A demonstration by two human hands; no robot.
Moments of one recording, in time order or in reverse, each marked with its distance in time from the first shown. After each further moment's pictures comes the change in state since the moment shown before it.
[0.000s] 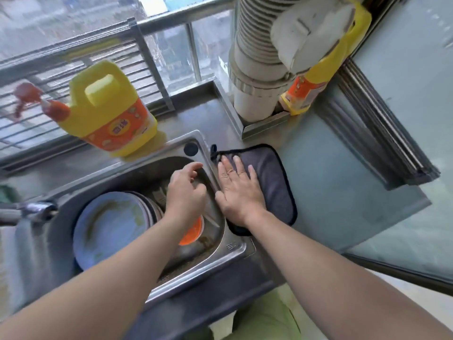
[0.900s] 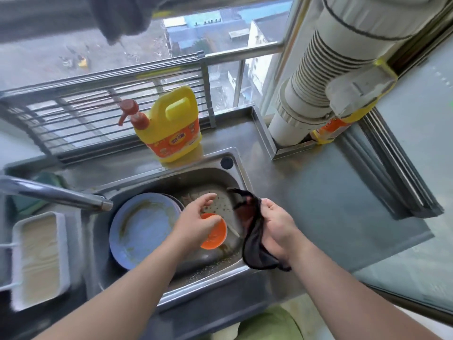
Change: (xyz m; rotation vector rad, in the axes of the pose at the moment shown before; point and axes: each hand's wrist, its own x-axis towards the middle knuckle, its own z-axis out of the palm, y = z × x) left_hand -0.048 -0.036 -0.089 -0.306 -0.288 -0.189; right_hand -0.068 -0.059 -0.052 1.849 -0.018 0.501
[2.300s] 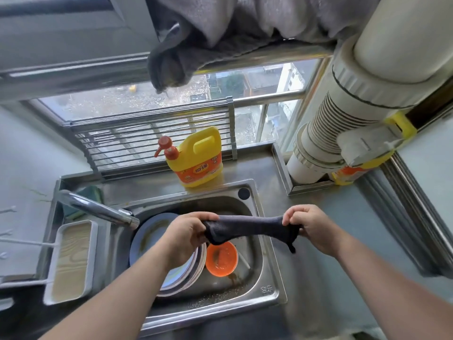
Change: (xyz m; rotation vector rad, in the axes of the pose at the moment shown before) left_hand -0.003 0.041 -0.046 -0.644 0.056 -0.172; right_hand 0.030 -0.115 -0.036 -0.617 -0.246 -0.157
